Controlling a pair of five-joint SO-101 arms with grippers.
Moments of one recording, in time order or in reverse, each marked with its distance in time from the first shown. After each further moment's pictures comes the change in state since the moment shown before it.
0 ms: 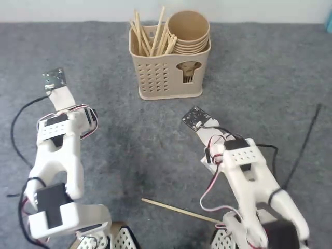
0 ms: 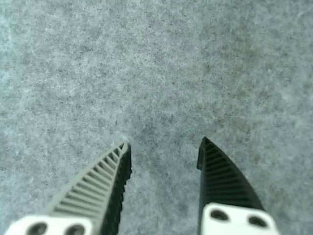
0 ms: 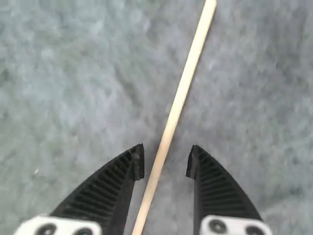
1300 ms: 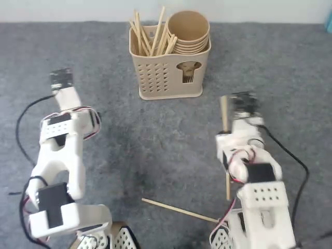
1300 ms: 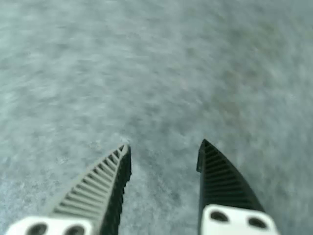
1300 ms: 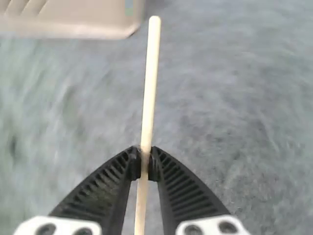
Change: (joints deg) left arm 2.2 0.0 0.0 2.5 -5.5; right arm 9.9 -39.0 9.6 0.5 -34.8
